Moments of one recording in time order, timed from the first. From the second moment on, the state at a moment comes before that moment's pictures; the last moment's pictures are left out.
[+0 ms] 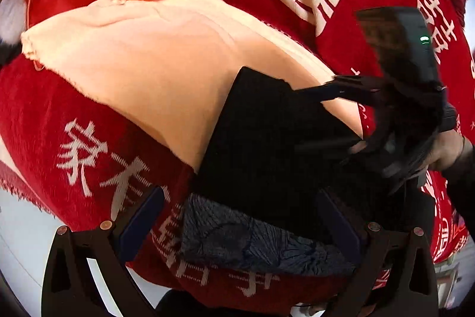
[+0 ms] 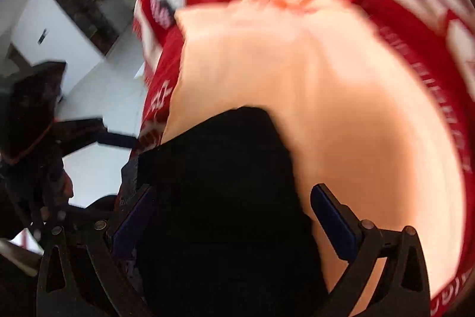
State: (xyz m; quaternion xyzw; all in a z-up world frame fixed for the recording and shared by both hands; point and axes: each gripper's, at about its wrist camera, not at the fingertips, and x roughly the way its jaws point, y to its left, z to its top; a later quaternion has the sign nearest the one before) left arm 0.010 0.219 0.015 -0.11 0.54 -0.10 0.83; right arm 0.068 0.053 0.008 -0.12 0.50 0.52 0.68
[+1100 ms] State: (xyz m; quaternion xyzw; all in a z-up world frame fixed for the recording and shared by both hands) left arm 0.052 0.172 0.019 -0.06 0.59 -0.29 0.75; right arm -0.010 -0.067 0.102 -0.05 0.41 0.41 0.81
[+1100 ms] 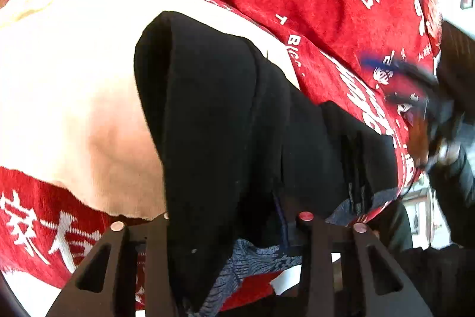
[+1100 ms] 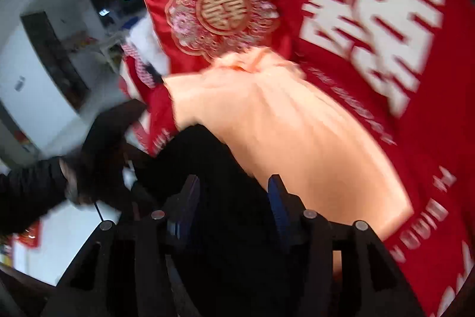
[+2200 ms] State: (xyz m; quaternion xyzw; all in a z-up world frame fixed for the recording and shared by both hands) left arm -0.033 -0.031 0.150 0.15 0.53 -0.26 0.80; right arm -0.150 -0.181 0.053 -0.11 0.46 0.27 0.84
